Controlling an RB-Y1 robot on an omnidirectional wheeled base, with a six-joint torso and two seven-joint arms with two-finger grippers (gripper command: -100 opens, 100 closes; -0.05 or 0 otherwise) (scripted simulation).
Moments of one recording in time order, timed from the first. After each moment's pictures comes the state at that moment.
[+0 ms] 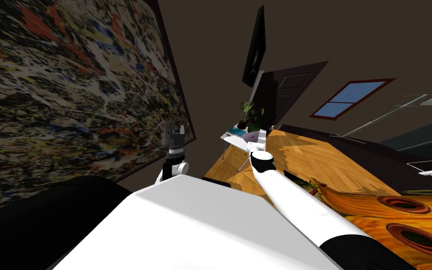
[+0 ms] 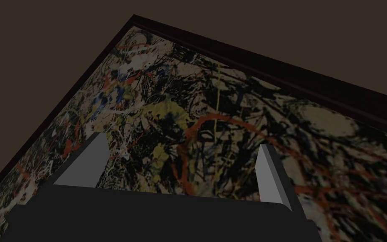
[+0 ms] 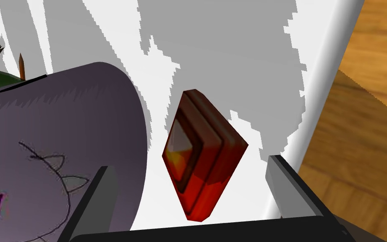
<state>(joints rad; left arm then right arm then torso) 0.48 -0.01 0.01 -2.31 0.07 -0.63 -0.08 -1.08 -0.09 -1.47 -0.58 -1.81 -0.53 -0.11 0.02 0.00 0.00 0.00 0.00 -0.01</state>
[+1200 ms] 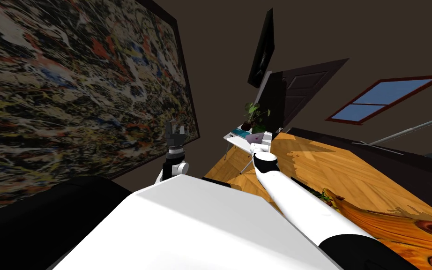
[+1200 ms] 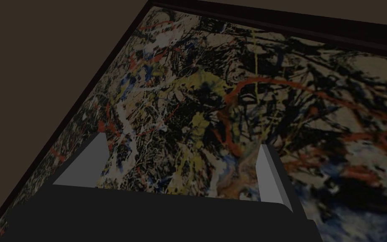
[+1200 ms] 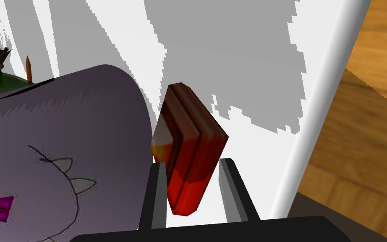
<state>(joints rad) 0.48 -0.01 0.01 -2.31 0.07 -0.63 -0.08 -1.06 -0.14 -1.48 -0.58 -1.81 -0.53 -0.15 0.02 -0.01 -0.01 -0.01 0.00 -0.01</state>
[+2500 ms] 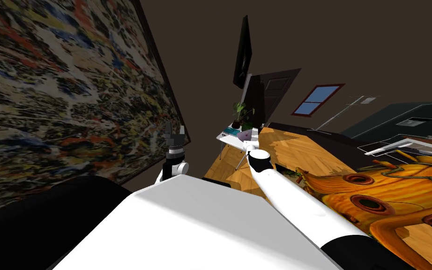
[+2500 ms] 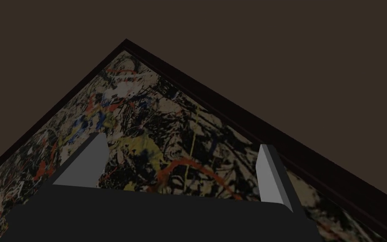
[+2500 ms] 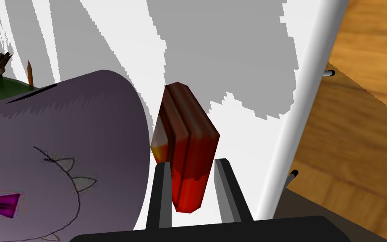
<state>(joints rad) 0.48 -0.01 0.01 -2.31 0.07 -0.63 -0.08 -1.11 -0.05 -1.44 -0.53 -1.78 -0.53 -0.13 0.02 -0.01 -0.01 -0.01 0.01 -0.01</state>
